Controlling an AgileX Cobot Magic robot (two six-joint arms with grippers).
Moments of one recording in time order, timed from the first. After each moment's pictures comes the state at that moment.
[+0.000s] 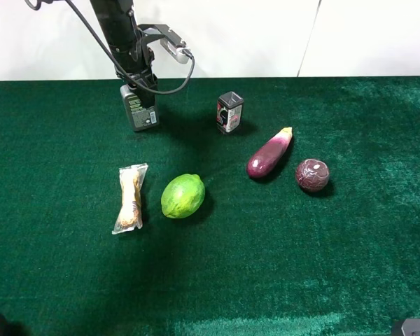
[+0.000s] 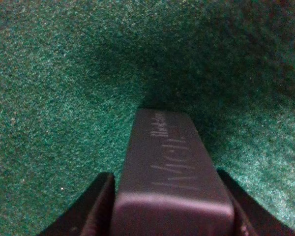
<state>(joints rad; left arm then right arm) -0.35 2.34 -1.93 0.00 1.00 0.66 0.04 -0.01 -0.50 0.01 1.03 0.01</state>
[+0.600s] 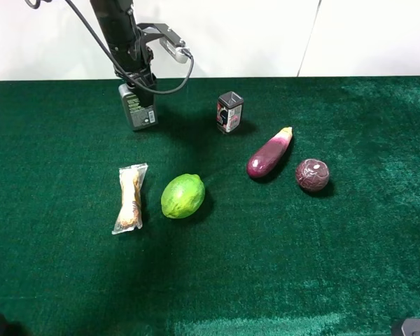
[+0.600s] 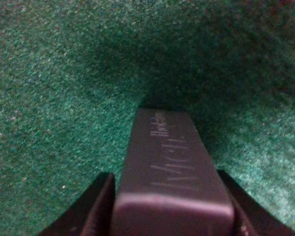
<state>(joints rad) -0.35 2.33 -1.94 0.02 1.02 0.66 0.04 -0.01 -0.50 0.01 1.03 0.01</state>
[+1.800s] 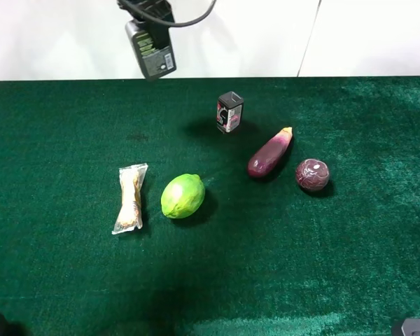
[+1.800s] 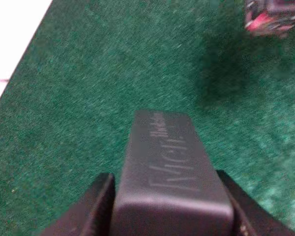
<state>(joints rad) -0.47 2.13 -2.08 0.03 1.16 0.50 0.04 -0.01 -0.50 0.01 1.03 0.01</state>
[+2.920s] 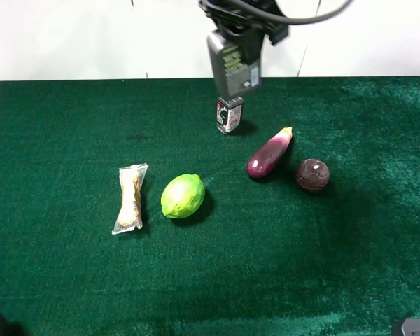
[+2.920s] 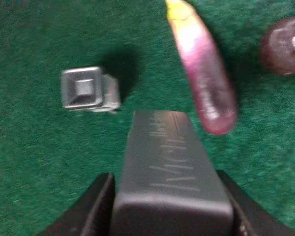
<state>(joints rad) -0.85 2.06 -2.08 0.08 1.16 0.19 0.04 -0.01 -0.50 0.01 1.03 0.01</state>
